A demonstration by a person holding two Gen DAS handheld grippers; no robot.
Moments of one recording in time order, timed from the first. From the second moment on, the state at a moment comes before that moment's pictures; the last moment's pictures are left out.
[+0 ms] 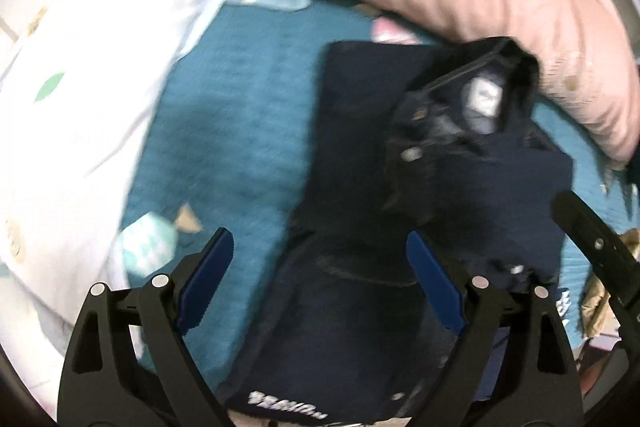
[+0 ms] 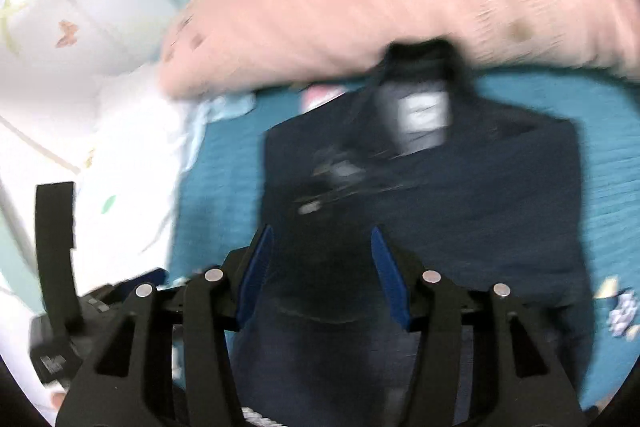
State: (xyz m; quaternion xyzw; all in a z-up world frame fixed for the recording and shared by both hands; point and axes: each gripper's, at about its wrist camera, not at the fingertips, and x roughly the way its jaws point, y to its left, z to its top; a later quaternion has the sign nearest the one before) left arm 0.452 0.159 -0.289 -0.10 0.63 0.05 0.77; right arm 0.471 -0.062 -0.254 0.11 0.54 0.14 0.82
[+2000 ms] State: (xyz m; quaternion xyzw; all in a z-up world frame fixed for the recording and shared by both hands) left arm 0.531 0.082 -0.397 -0.09 0.68 -0.05 0.73; right arm 0.515 -0.236 -0.401 0.16 0.64 -0.01 0.75
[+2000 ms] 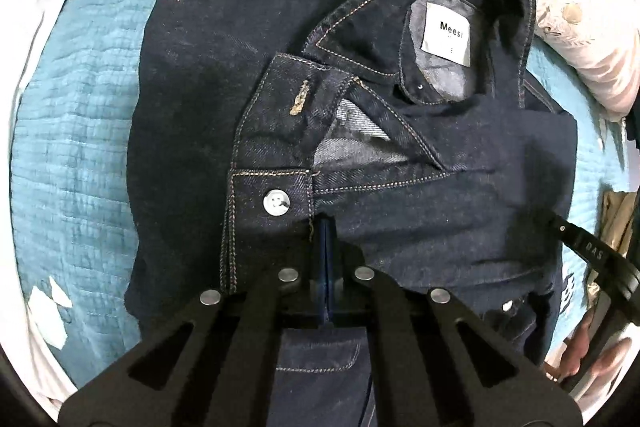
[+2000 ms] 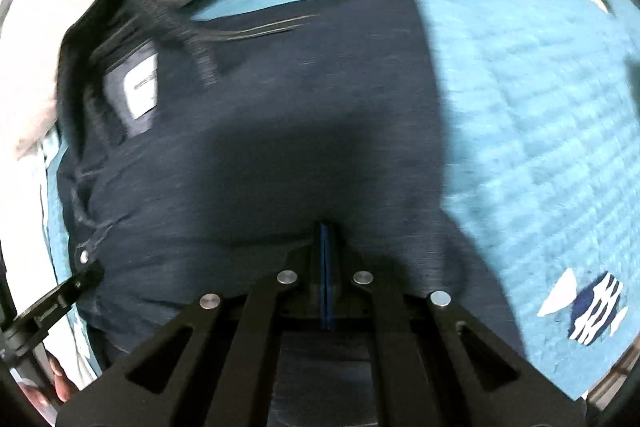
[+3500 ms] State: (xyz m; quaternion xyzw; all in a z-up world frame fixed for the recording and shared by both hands) left arm 0.627 0.174 -0.415 -0.13 0.64 0.02 0.76; right arm 0.619 -0.288 -0.396 0.15 0.64 -0.01 0.75
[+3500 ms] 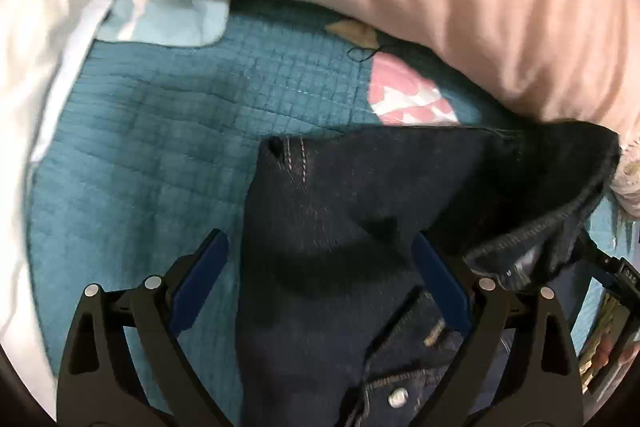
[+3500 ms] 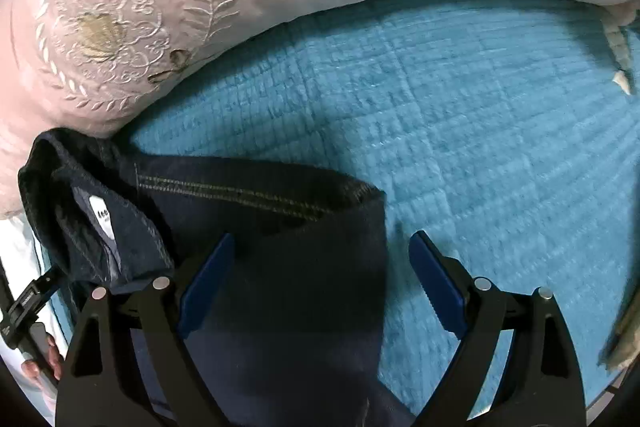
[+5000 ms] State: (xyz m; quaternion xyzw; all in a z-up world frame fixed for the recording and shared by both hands) left arm 0.546 0.173 -0.289 -0.11 0.54 -0.02 0.84; right arm 0.556 -0.295 -0.300 0.14 0.58 0.02 0.81
